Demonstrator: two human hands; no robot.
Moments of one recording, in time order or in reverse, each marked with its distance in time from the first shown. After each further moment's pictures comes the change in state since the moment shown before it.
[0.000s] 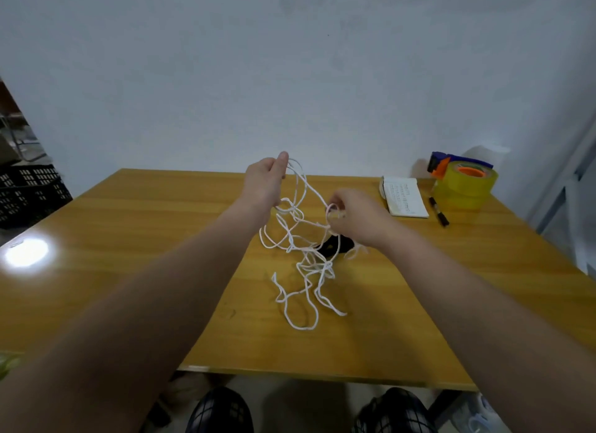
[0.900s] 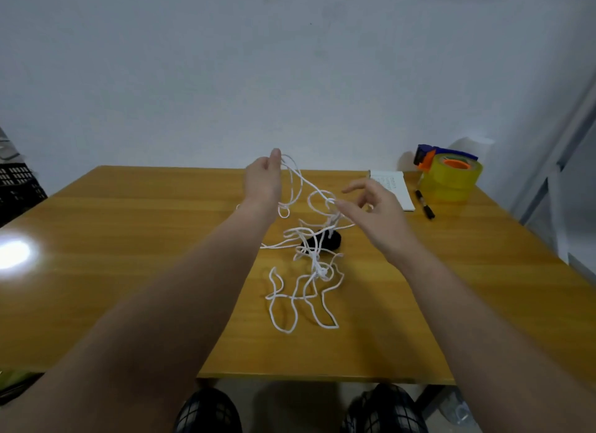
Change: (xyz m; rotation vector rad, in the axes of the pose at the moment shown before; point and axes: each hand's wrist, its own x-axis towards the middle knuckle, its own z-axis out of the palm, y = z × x) left_hand 0.009 -0.012 0.041 0.037 0.139 -0.010; right_hand -0.032 0.039 -0.001 0.692 0.259 0.047
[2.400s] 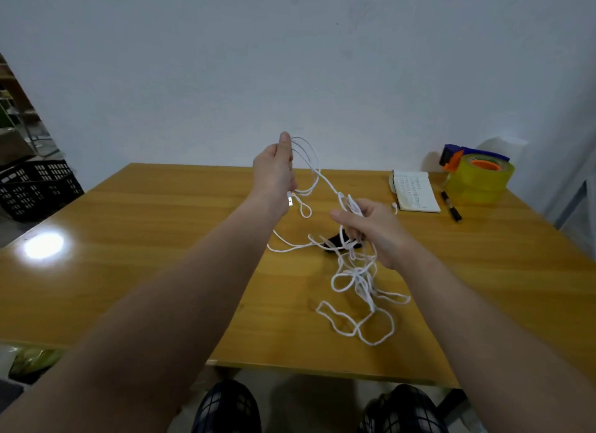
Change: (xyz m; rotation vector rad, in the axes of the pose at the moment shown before) left_hand -0.015 0.026 -0.030 -0.379 -0.024 -0.085; right_hand 0.004 0.003 0.034 0.303 -0.233 0.248
